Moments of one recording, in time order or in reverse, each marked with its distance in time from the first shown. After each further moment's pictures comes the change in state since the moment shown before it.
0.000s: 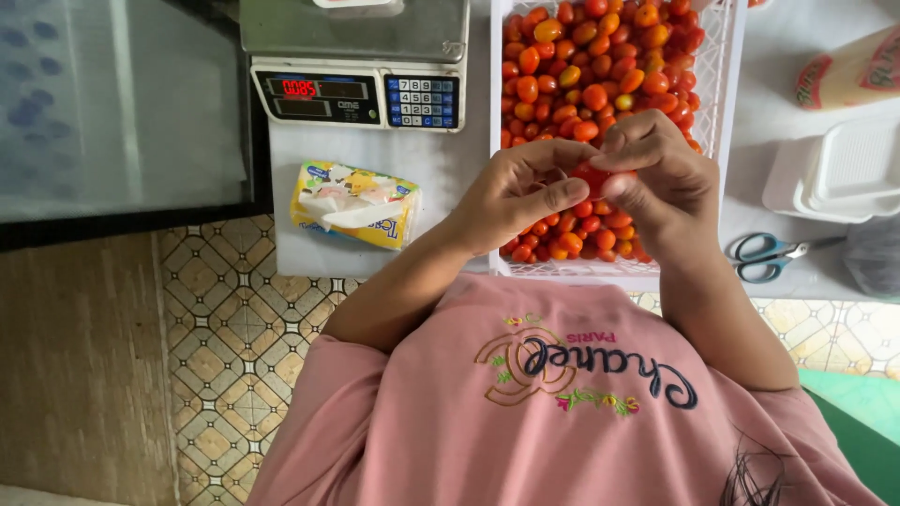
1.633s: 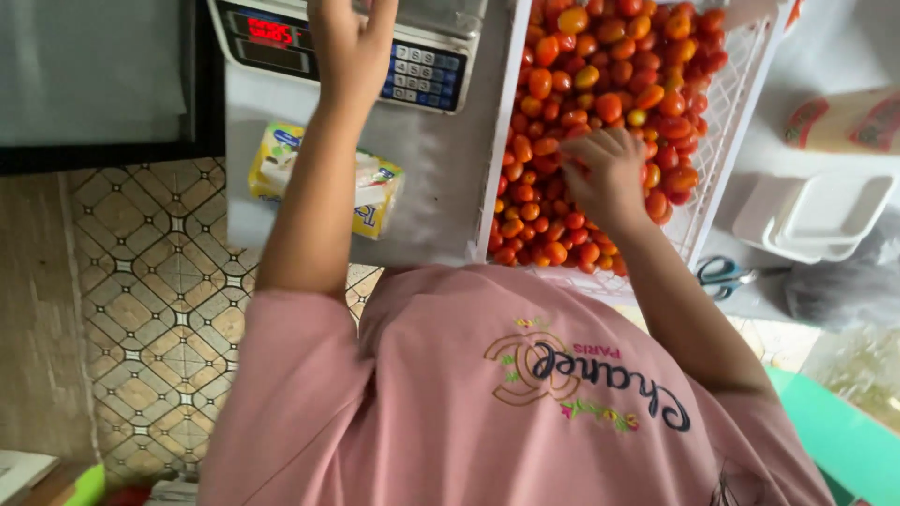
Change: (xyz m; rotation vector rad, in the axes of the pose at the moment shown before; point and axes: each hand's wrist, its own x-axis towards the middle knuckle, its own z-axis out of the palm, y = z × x) left_hand 0.037 -0.033 -0.233 1.000 0.685 0.415; right_hand -0.005 0.155 -0.020 -0.947 -0.166 0.126
